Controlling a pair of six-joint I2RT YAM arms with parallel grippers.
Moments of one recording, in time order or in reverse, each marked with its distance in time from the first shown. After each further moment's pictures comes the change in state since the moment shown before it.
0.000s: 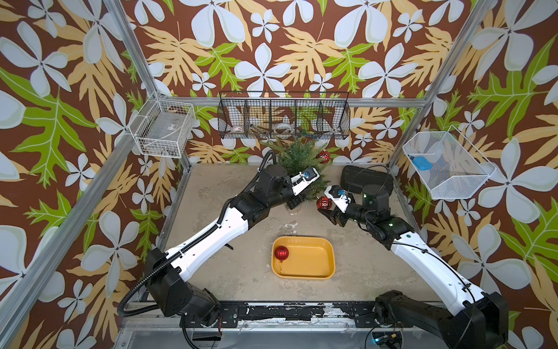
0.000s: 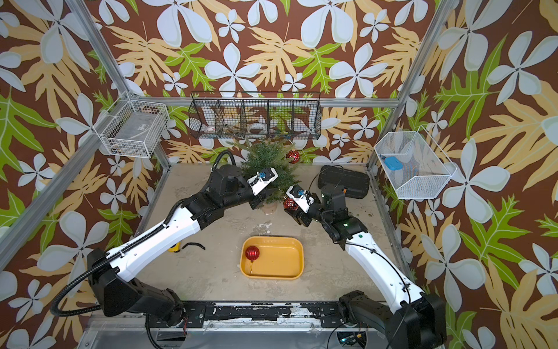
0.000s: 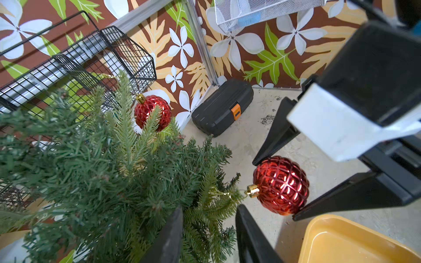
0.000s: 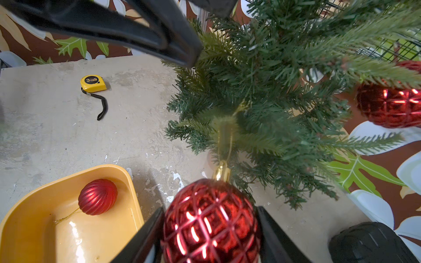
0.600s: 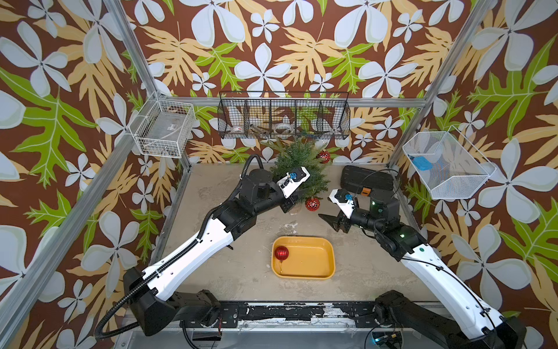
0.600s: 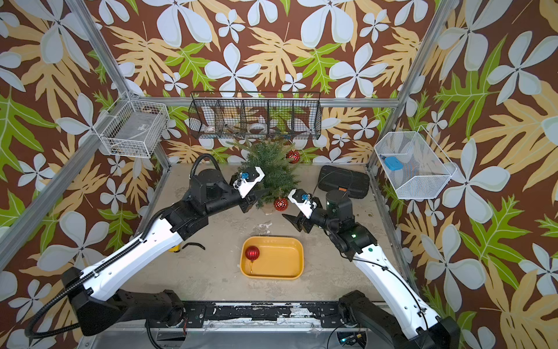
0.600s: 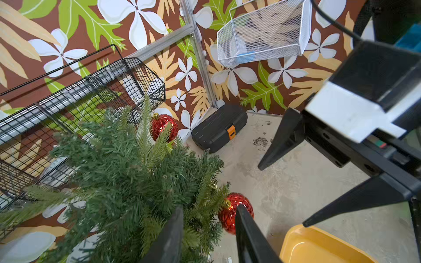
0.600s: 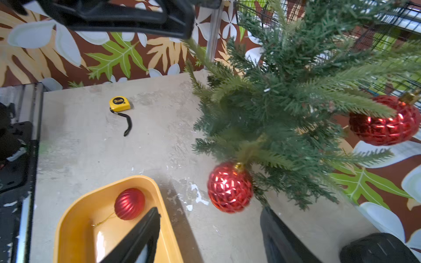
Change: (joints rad) left arm 0.000 -0.196 -0.111 0.034 0.022 -0.106; right arm 0.076 -0.162 -0.010 -0.075 0.011 0.091
